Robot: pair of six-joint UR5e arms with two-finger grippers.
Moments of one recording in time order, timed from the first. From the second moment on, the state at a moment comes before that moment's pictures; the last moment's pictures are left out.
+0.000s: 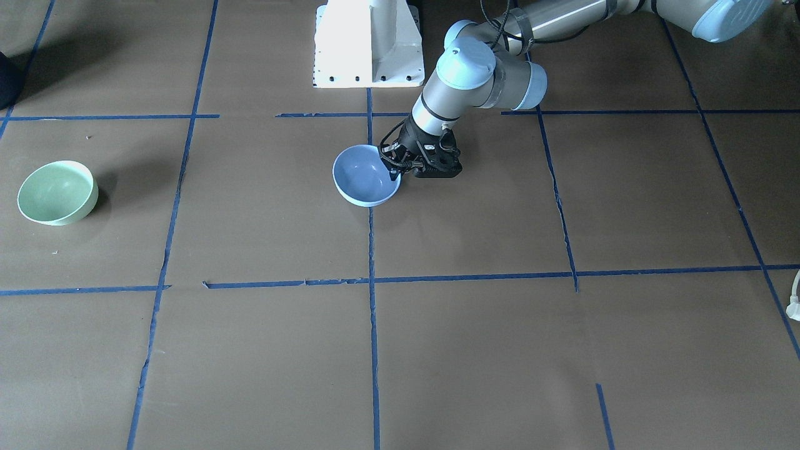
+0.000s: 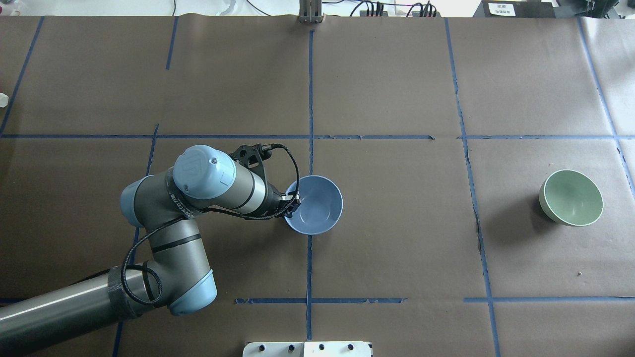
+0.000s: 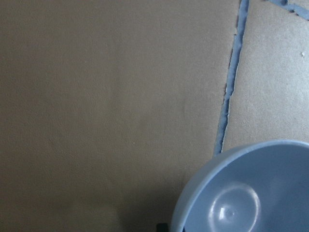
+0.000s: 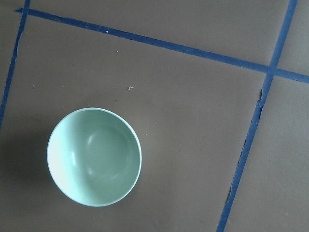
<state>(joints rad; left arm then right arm) -0.46 -2.16 -1.58 -2.08 -1.92 -1.56 1.47 -1.69 1.84 -1.68 2.47 -0.17</state>
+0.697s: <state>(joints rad) -0.46 -2.12 -1.66 -2.08 -1.84 -1.56 1.46 -1.69 1.85 -1.68 2.48 -0.17</state>
